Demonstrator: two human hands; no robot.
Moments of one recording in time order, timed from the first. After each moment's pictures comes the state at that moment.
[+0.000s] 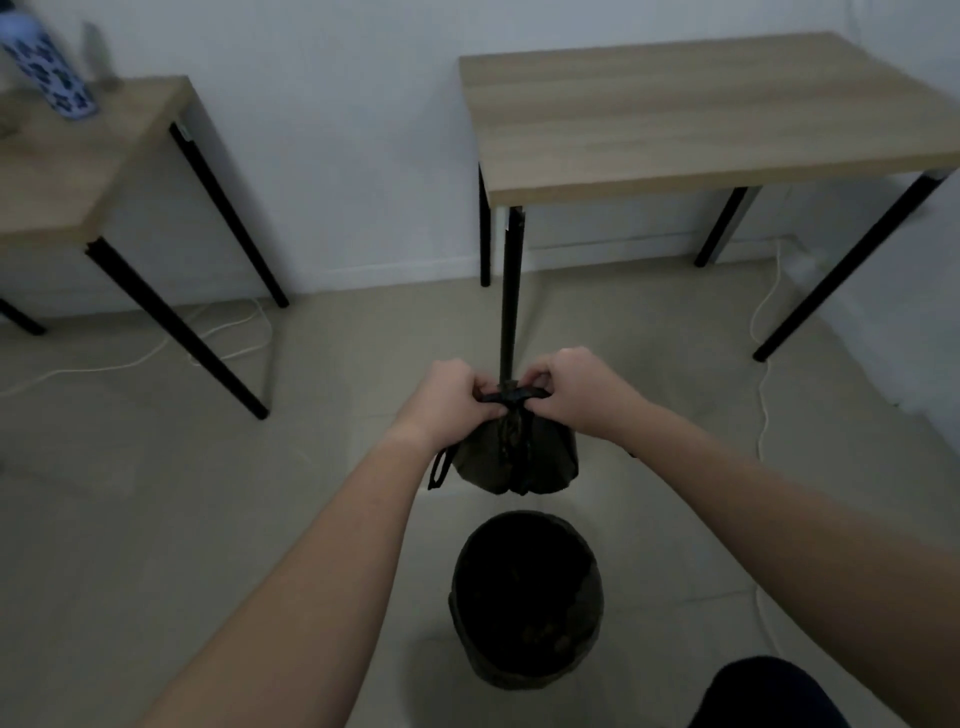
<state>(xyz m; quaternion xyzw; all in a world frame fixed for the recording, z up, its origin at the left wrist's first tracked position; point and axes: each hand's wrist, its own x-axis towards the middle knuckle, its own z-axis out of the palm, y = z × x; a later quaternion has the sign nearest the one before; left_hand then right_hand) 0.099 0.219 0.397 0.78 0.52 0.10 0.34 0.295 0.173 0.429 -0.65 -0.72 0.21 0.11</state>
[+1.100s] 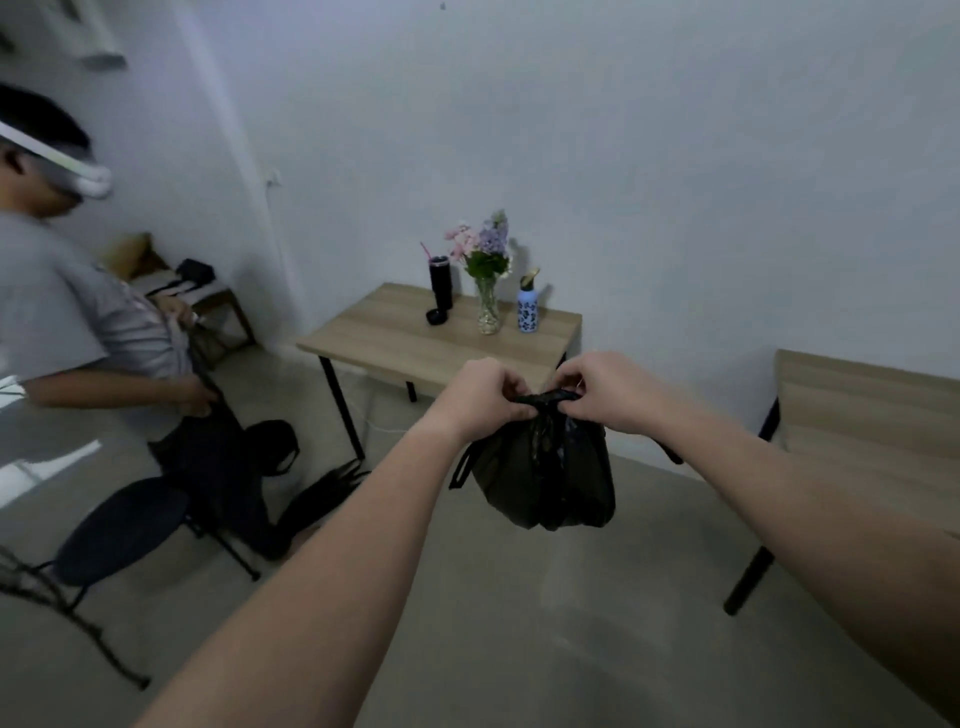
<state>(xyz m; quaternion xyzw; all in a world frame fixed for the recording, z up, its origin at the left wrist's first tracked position) -0.296 0.118 0.910 0.67 0.68 0.24 0.18 -0.096 0.181 0.928 -0.39 -0.91 0.12 0.13</state>
